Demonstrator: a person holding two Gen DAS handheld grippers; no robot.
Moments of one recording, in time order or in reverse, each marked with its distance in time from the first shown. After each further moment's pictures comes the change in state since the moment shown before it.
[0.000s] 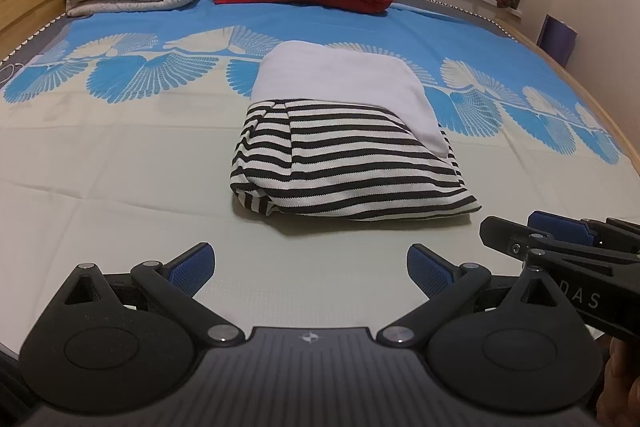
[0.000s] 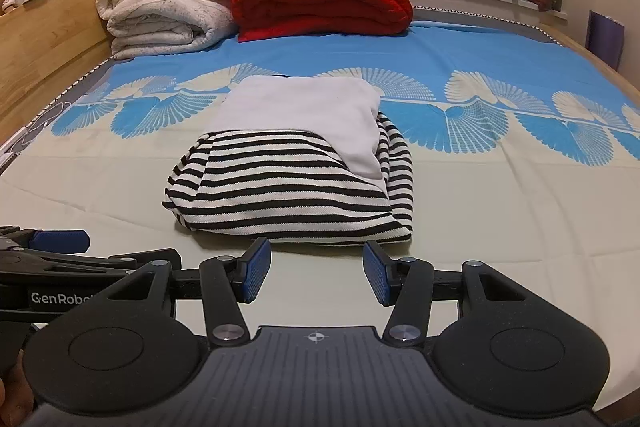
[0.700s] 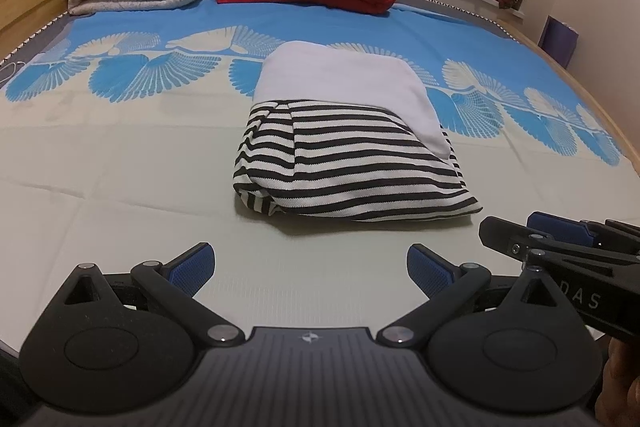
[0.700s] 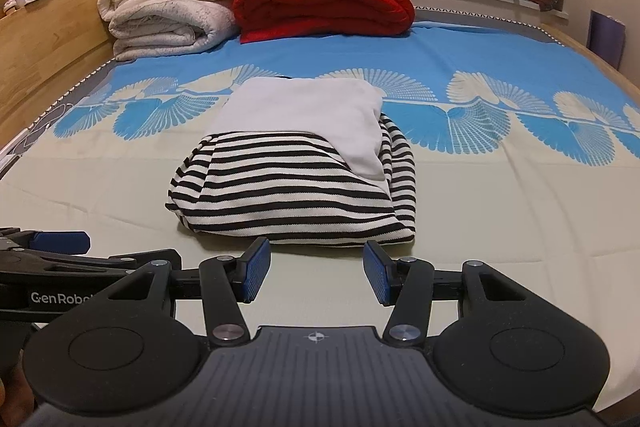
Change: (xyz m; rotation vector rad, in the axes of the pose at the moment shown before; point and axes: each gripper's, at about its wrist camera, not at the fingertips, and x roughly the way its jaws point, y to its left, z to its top) left arm -0.002 0.001 0.002 -0.008 0.003 0.002; right arm -0.001 0.000 0.000 0.003 -0.002 0.005
